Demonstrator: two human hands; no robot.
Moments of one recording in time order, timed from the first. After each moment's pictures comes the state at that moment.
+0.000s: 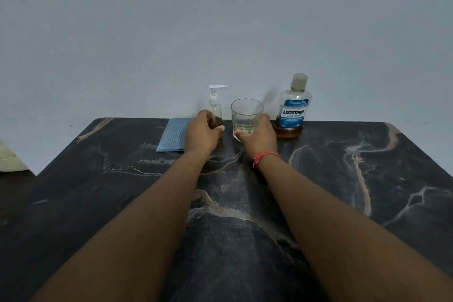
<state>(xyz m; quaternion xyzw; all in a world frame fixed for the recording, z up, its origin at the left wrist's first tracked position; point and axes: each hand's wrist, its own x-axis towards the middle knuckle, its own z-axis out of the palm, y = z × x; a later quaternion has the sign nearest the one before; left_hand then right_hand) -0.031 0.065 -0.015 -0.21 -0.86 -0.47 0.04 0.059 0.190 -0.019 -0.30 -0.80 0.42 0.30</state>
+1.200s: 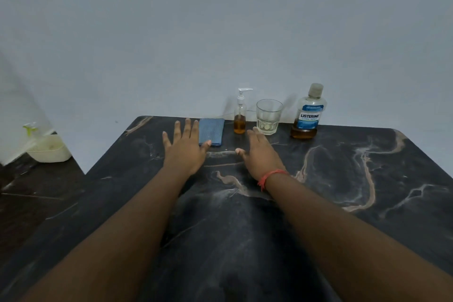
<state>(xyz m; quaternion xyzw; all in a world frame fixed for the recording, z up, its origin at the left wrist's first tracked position) -0.007 -0.077 -0.006 -0.25 -0.96 -0.11 0.08 0.107 0.103 -0.004 -0.18 -0.95 0.21 0.15</state>
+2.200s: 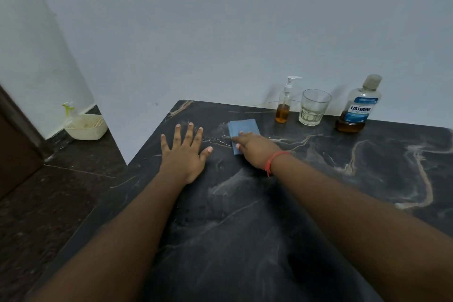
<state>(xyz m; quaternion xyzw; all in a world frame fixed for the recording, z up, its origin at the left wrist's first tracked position) -0.012 -0.211 -0.037 -0.23 -0.97 -0.04 0.05 0.056 0.002 0.005 0.00 -0.99 0.10 -0.02</state>
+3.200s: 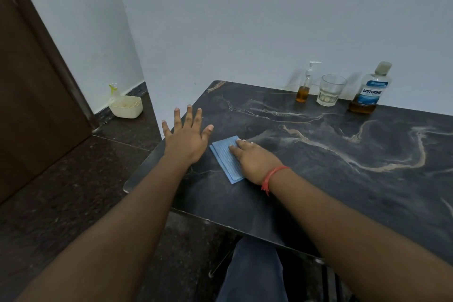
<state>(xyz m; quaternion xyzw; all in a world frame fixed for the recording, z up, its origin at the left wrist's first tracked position) 0.102 -0.318 -0.006 -0.15 -0.98 -0.11 0.08 0.199 -0.125 -0.004 0.11 -0.99 0.03 0.02</state>
